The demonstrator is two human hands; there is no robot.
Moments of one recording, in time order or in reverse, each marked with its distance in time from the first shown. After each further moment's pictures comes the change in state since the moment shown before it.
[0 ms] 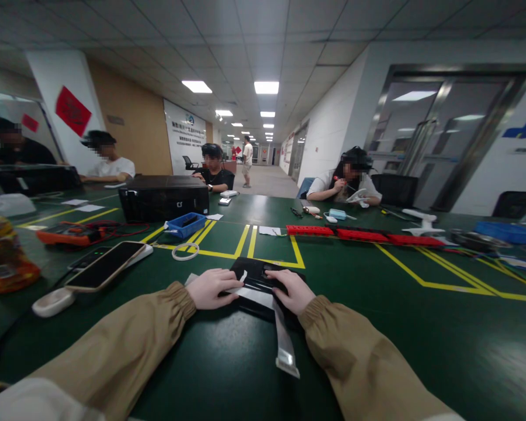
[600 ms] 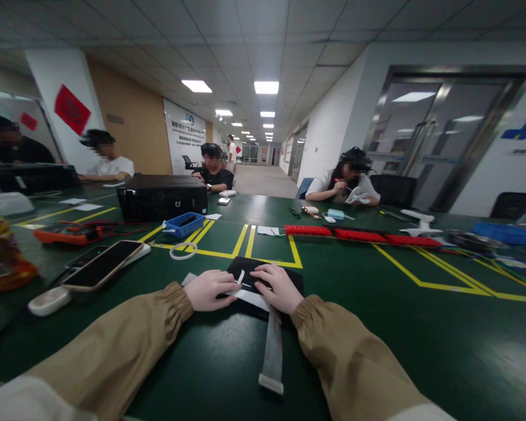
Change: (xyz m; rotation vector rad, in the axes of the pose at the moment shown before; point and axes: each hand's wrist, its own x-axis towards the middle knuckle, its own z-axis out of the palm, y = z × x) left_hand 0.001 0.006 0.000 0.045 0.010 0.039; right_hand 0.020 -0.026 0.008 -0.082 0.022 -0.019
